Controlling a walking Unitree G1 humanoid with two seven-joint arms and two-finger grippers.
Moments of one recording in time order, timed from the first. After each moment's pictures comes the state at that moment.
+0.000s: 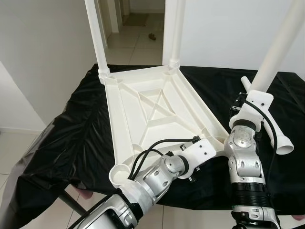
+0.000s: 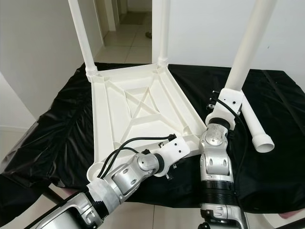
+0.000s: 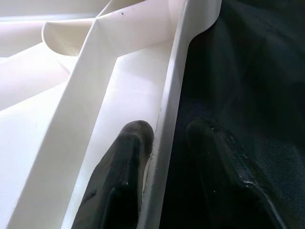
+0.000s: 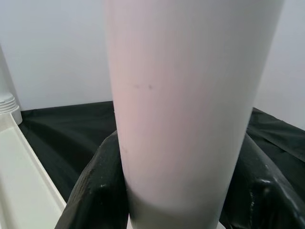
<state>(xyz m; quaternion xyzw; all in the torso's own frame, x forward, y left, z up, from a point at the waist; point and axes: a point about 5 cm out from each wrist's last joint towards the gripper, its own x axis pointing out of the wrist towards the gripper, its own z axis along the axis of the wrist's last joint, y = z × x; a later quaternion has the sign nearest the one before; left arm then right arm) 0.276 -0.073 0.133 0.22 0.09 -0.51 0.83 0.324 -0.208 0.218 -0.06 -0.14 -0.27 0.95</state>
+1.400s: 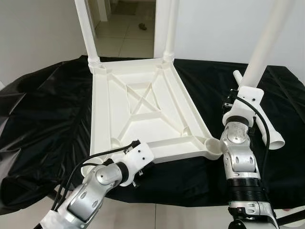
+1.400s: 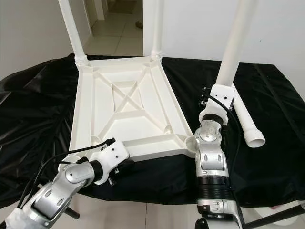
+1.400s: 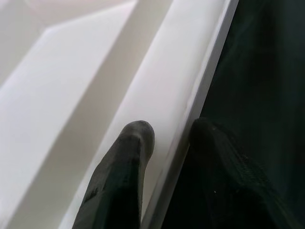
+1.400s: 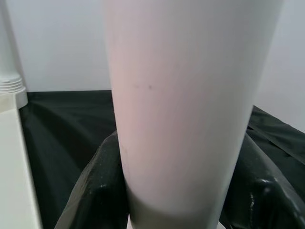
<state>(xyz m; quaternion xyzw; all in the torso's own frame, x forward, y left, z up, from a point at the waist) 0.260 0.070 0.137 0.25 0.09 -0.42 0.87 0.334 -0.193 0.219 -0.07 -0.13 -0.23 0.96</state>
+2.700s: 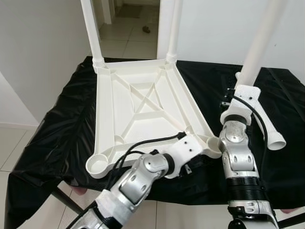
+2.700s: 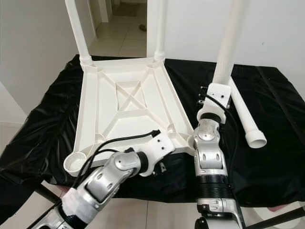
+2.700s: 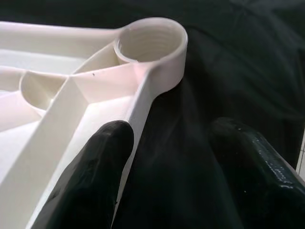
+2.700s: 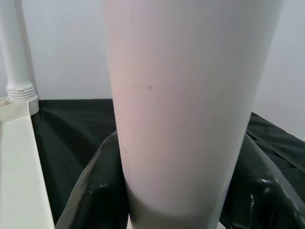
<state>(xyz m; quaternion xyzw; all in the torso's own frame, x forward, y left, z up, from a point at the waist) 0.266 -0.032 0.151 0.18 0.06 -0.52 0.83 0.334 -0.192 0.223 -0.08 -0.14 -0.23 0.96</state>
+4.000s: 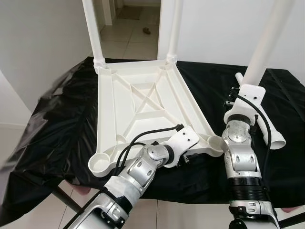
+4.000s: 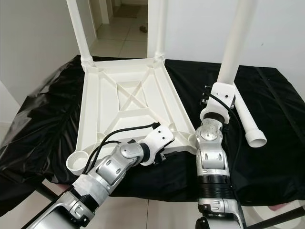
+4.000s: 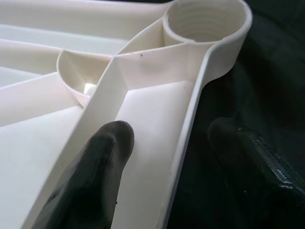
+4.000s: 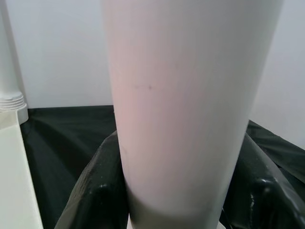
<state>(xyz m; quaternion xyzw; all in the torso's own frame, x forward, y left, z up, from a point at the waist) 0.303 -0.034 0.144 0.19 0.08 -0.48 0.85 0.331 -0.198 0.228 -0.08 -0.15 -0.25 0.95</state>
